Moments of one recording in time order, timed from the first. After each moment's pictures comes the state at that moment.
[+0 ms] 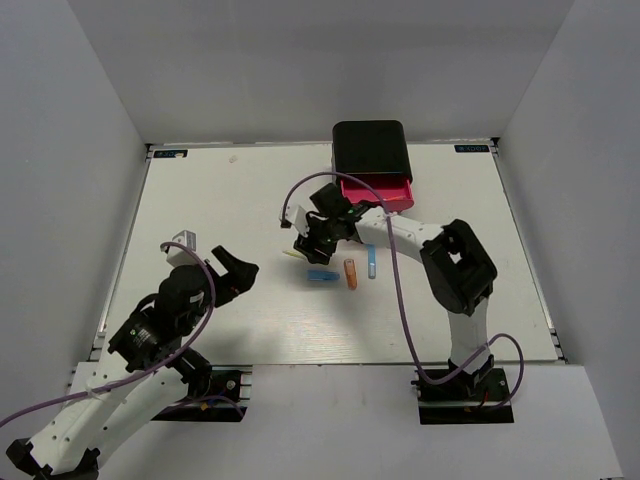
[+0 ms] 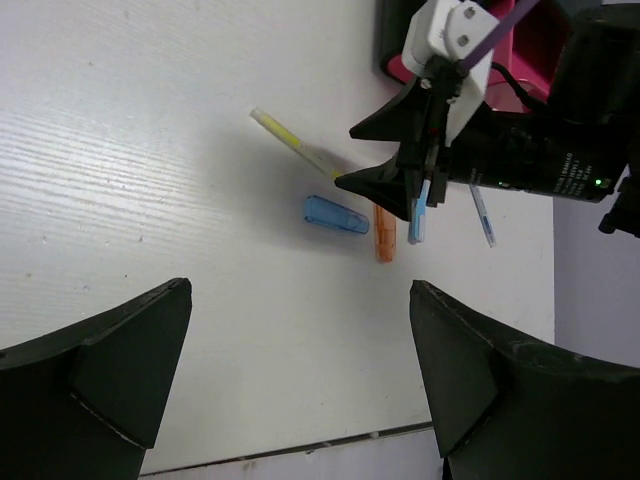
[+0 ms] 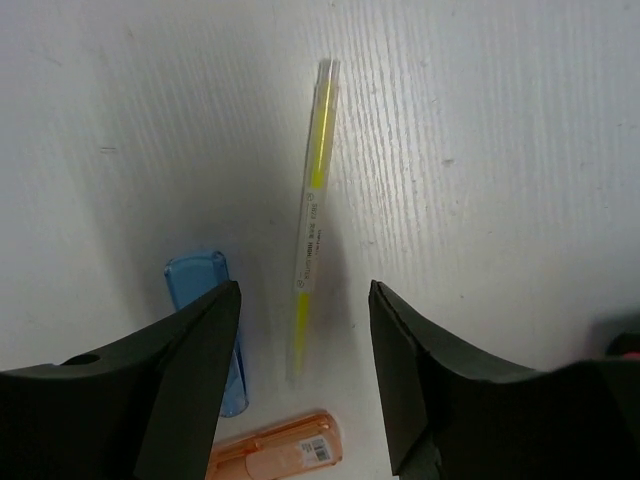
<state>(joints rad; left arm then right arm) -0.67 0.47 0.67 -0.67 -0.34 -0.91 0.77 1.96 1.43 -0.42 -0.35 -0.56</state>
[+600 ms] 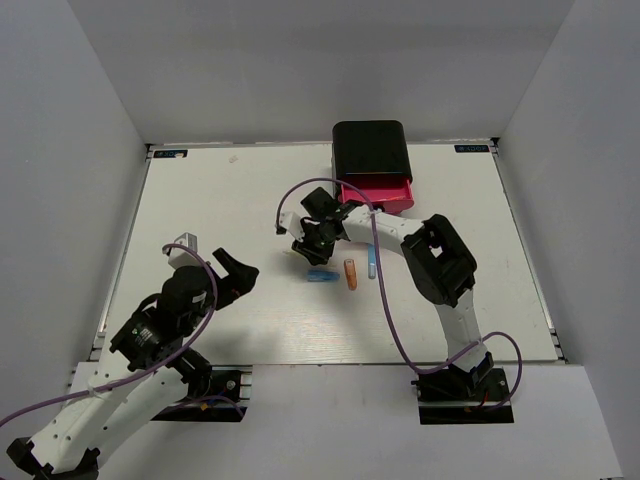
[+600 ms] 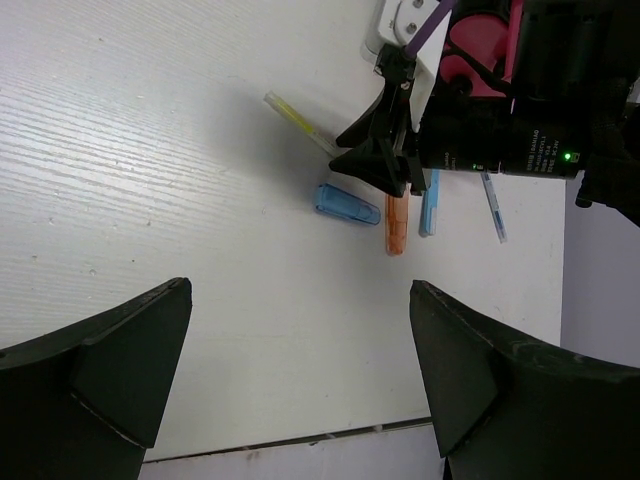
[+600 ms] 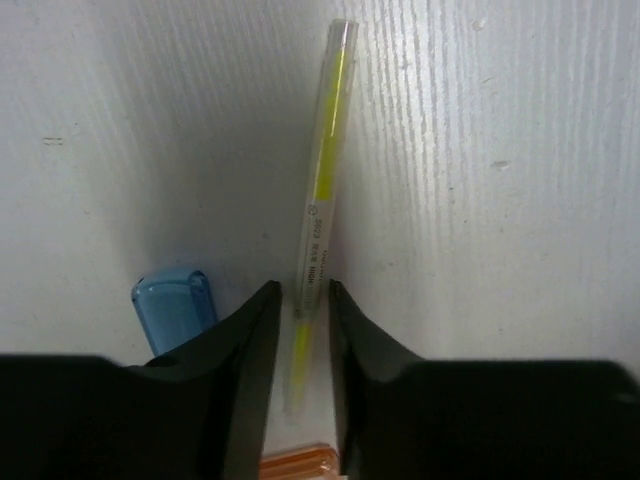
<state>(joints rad) -0.67 0.47 0.66 -0.71 -0.33 -0.94 0.79 2.12 1.55 -0.54 -0.30 -0.57</state>
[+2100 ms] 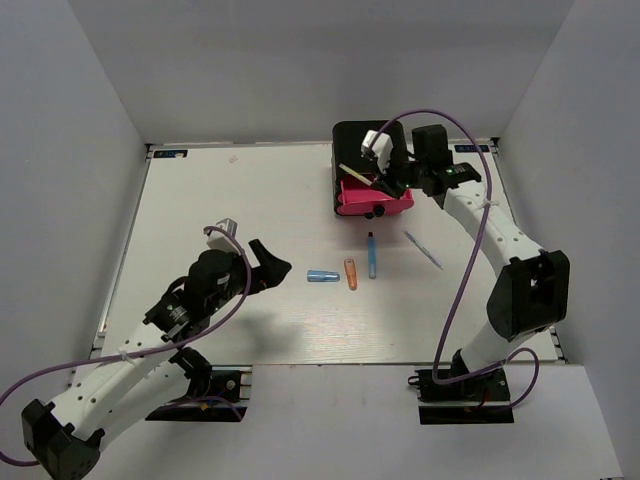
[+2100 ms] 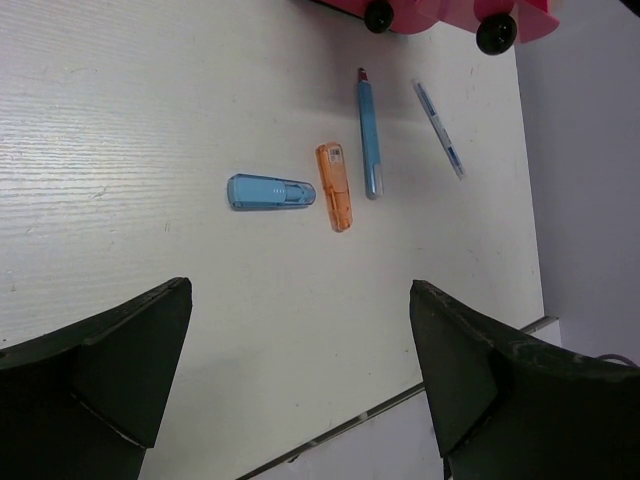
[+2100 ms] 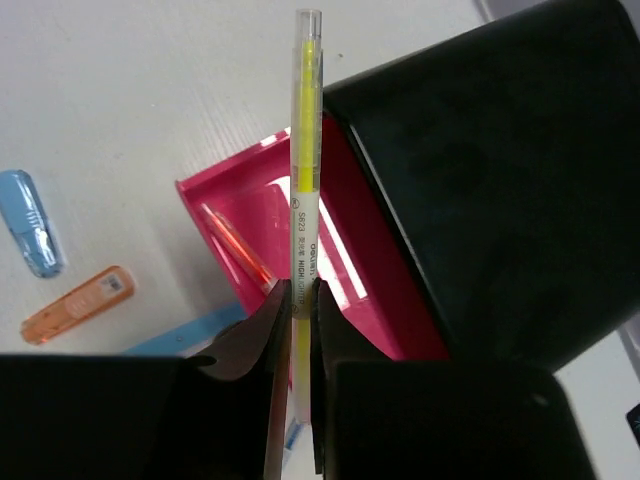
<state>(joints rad) -0.67 0.68 0.58 -0.33 -0.11 -0.82 0.36 1.63 1.46 -0.49 -0.52 -0.67</state>
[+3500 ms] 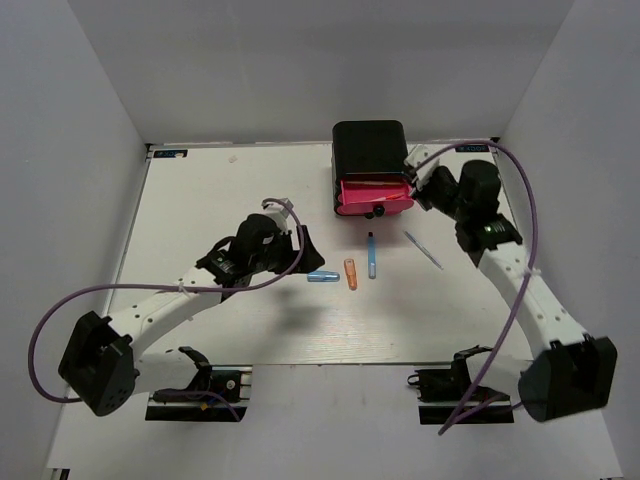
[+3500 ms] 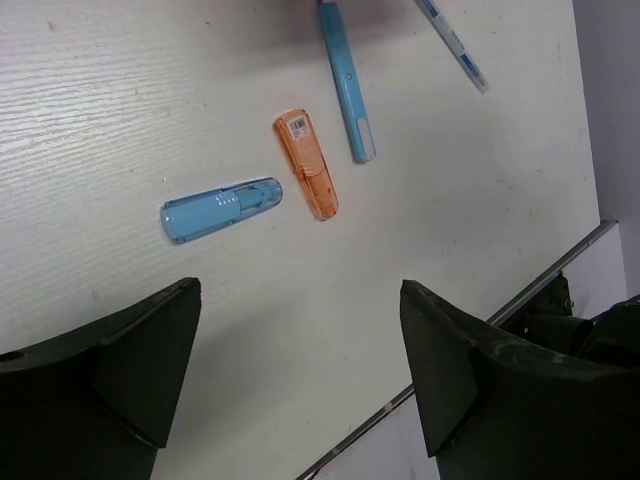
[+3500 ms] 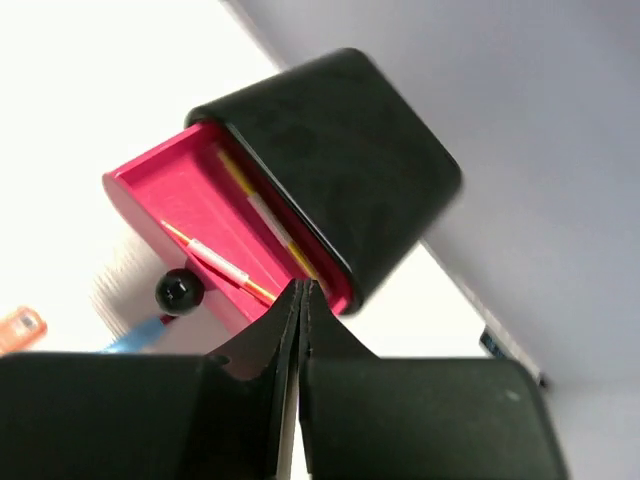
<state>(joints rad) -0.68 1.19 0.77 -0.15 0.13 -0.63 0.25 1.20 1.04 -0.07 -0.46 -0.64</state>
